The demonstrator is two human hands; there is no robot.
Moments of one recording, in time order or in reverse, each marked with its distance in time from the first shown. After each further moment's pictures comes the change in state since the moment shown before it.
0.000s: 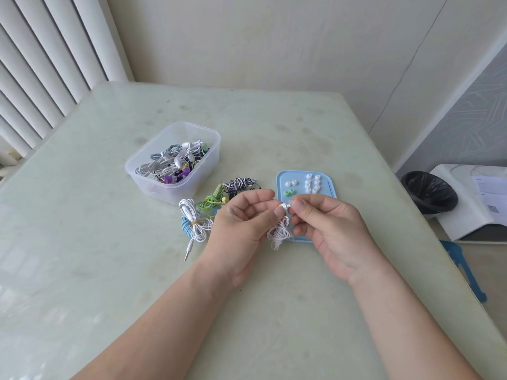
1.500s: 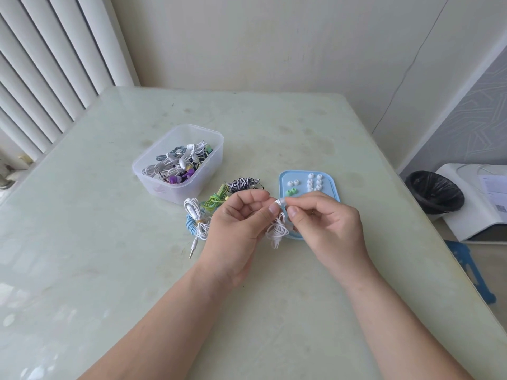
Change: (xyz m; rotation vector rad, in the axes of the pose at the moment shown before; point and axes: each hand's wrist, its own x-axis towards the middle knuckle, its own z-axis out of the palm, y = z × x) left_hand -0.011 0.005 0.001 -0.011 0.065 0.049; right_hand -0.010 0.014 0.004 -0.475 0.015 -0.493
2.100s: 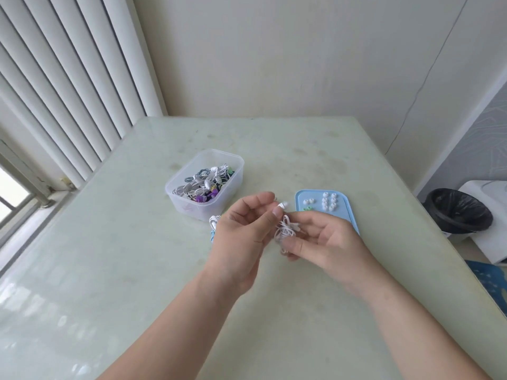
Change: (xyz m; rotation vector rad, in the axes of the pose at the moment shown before) left_hand -0.013 0.035 0.002 0.030 0.054 0.053; right_hand 0.000 -0.033 0.003 0.202 -0.342 0.314
